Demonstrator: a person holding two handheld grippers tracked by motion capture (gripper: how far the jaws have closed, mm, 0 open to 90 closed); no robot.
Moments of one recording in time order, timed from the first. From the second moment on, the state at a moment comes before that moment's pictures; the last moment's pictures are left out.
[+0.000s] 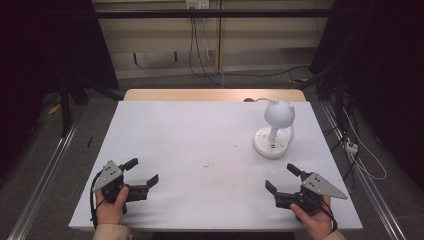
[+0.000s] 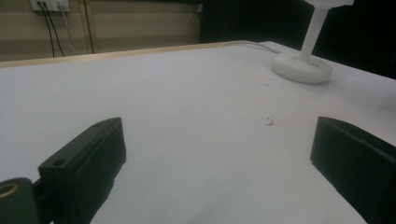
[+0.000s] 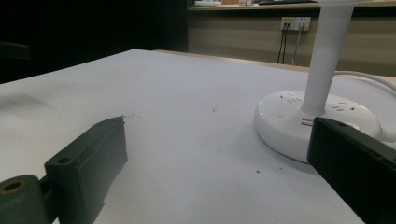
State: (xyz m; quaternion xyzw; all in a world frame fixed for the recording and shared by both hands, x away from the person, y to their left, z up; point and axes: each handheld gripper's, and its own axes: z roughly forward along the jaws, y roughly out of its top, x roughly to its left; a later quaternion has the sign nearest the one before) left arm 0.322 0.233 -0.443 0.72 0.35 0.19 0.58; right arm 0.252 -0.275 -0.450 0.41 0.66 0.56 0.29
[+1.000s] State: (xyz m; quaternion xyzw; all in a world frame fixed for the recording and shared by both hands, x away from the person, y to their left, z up) left arm 0.323 0.232 -0.442 0.72 0.34 0.19 0.58; right arm 0.276 -0.286 -0.447 0.43 0.67 0.53 0.30
